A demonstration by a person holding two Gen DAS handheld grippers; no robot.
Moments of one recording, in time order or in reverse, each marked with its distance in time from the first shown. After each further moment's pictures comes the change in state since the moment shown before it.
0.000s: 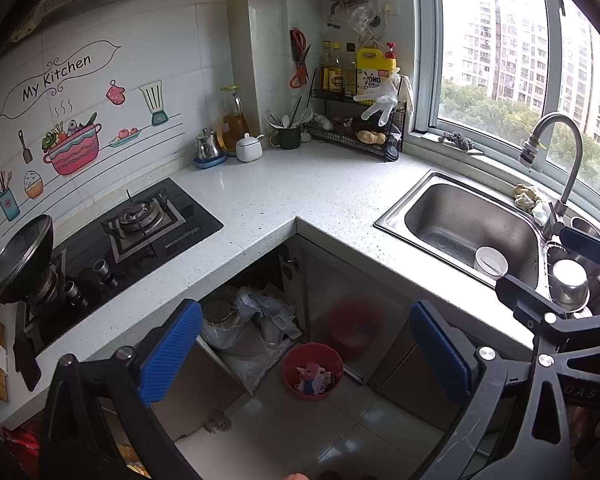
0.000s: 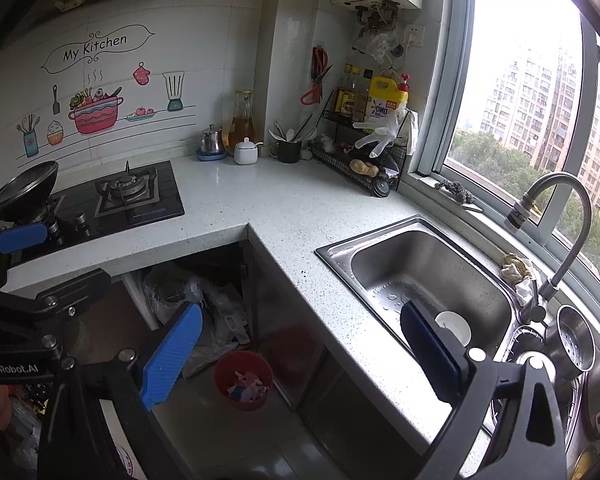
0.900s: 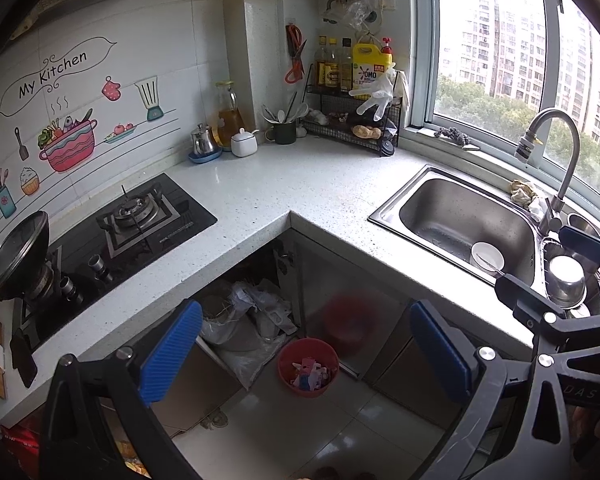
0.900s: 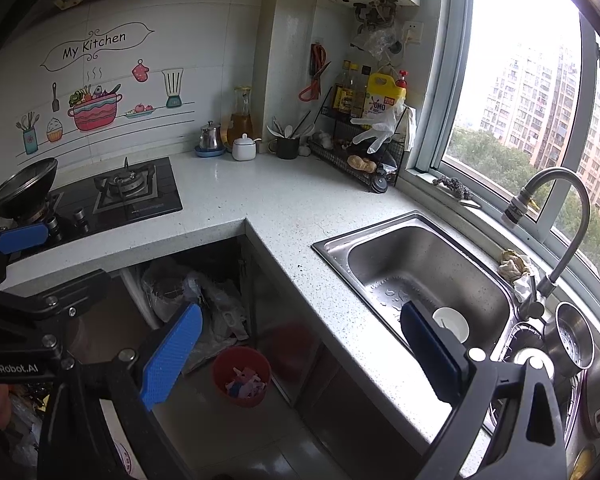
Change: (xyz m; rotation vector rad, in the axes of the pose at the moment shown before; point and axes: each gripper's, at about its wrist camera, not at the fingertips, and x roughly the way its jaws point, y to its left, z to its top) left arm 0.001 -0.003 -0.005 0.000 0.017 -0.015; right arm -0.001 0.001 -0.001 0.004 0.012 -0.007
